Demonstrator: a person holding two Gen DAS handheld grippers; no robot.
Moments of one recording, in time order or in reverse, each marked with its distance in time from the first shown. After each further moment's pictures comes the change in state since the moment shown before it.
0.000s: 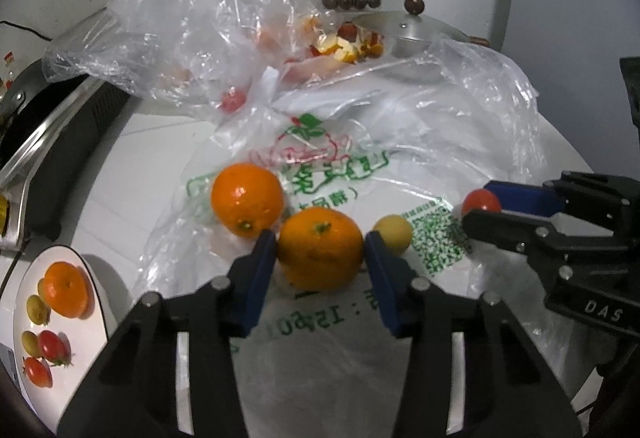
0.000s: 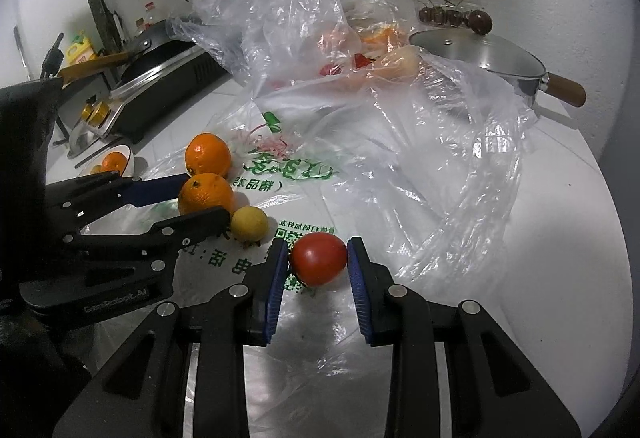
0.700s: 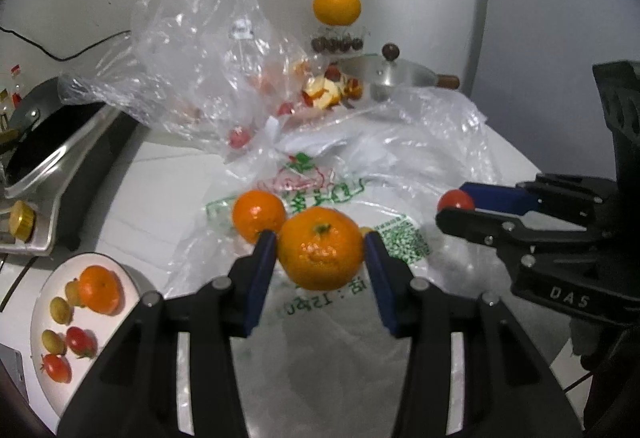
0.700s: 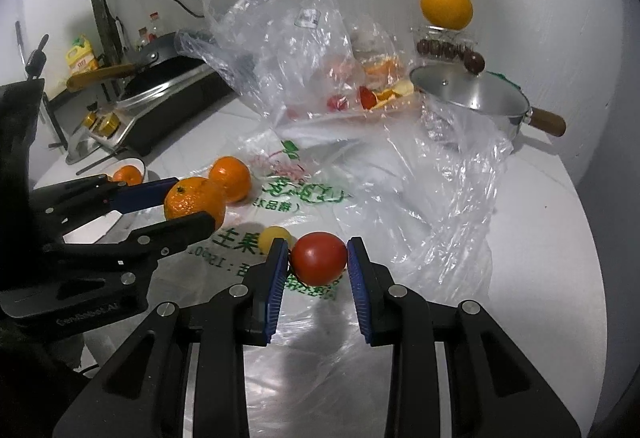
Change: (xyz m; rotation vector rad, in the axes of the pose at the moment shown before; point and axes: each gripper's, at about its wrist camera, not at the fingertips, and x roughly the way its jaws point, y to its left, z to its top) left arm -0.065 0.004 -0.006 0.008 -0.124 -0.051; right arm -0.034 0.031 0.007 -0.028 -0.069 -0.058
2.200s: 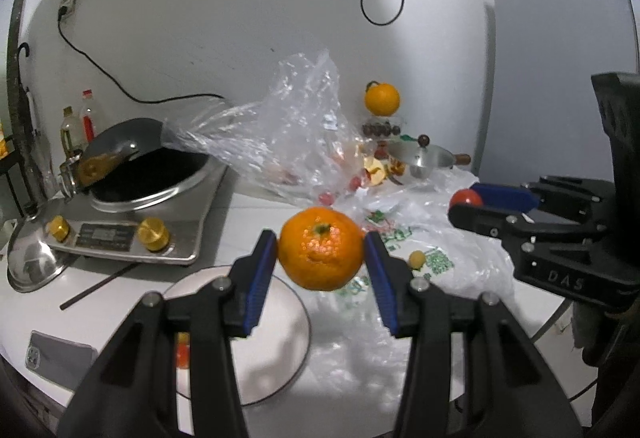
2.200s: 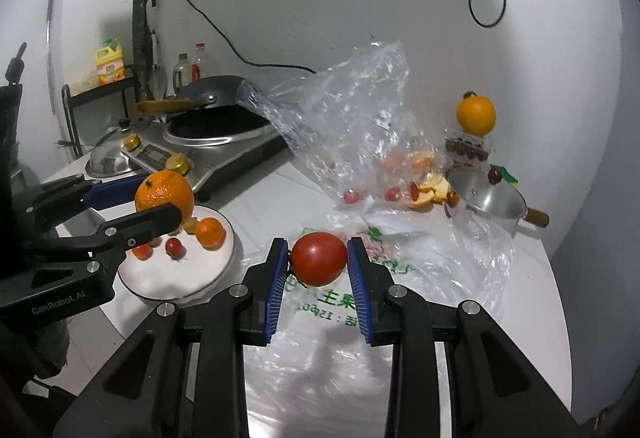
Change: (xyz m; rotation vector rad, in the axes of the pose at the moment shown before) left arm -0.151 0.094 -0.031 -0.047 -0.266 0.057; right arm -0.070 0.139 0.030 -0.151 -0.194 -0.080
